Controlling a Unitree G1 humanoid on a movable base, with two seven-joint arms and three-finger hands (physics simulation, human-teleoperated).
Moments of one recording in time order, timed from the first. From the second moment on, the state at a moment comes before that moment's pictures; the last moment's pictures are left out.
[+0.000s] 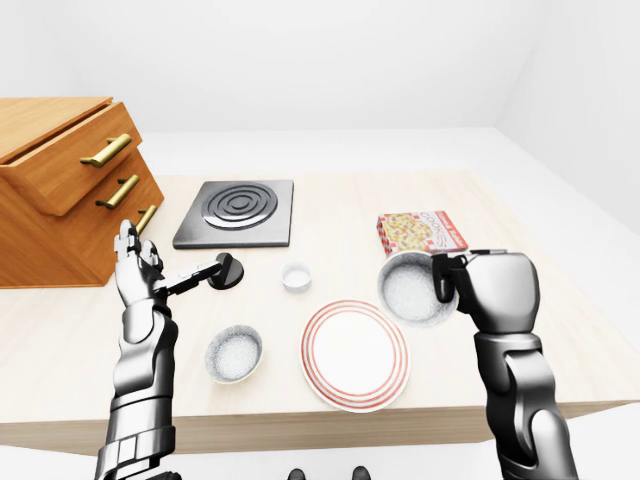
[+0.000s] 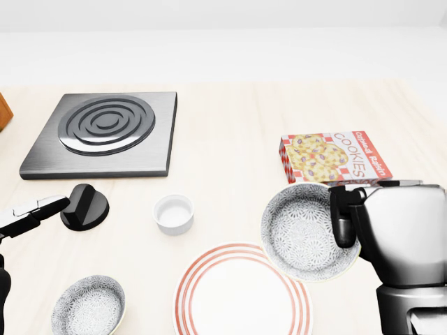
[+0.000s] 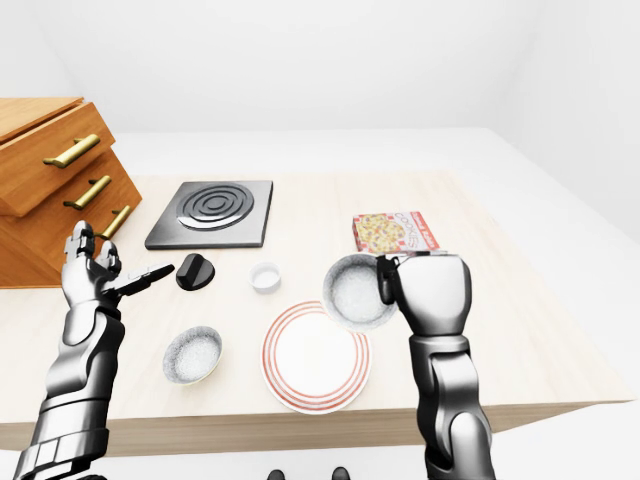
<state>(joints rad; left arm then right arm) -0.30 0.29 0.32 0.24 -0.31 0.05 0.17 0.04 -0.12 -0.11 -0.49 -1.29 -0.09 -0.08</state>
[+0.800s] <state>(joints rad) -0.30 0.29 0.32 0.24 -0.31 0.05 0.17 0.06 -0.09 0.10 -0.13 -1.30 -0.09 -0.27</state>
